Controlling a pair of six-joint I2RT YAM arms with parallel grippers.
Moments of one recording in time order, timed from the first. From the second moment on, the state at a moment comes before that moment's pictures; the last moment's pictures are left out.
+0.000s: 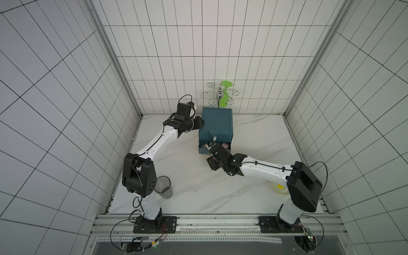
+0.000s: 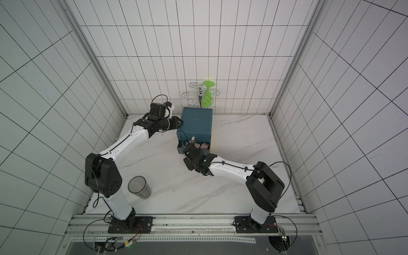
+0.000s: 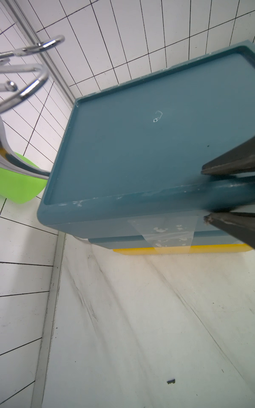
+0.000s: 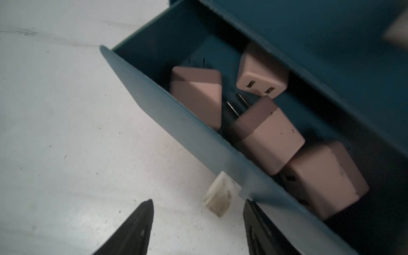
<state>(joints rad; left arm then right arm) -0.35 1.77 1.57 -0.47 0.29 -0.43 1.03 1.72 1.15 -0.28 0.36 0.15</state>
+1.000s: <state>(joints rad) -0.36 0.98 0.94 -0.27 0.13 -0.47 1.16 1.07 0.93 -0.05 0.63 -0.15</state>
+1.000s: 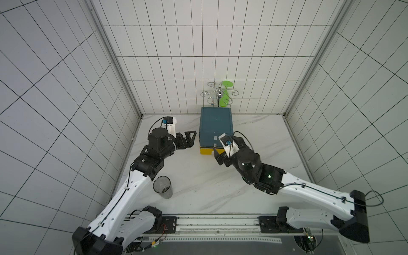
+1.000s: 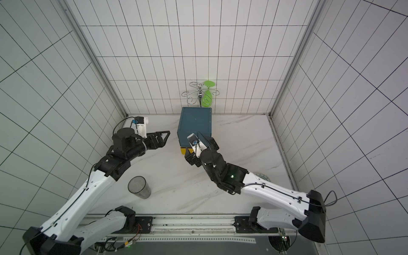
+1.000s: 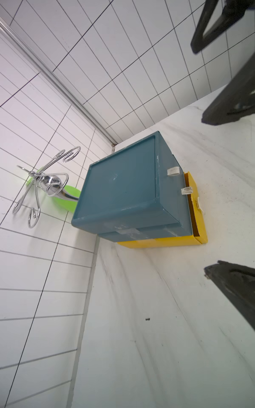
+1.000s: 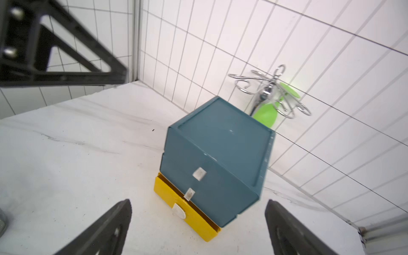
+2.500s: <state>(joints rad) -0.01 1.58 0.43 0.84 -0.19 -0.12 0.01 1.54 0.40 0.73 0.14 0.01</state>
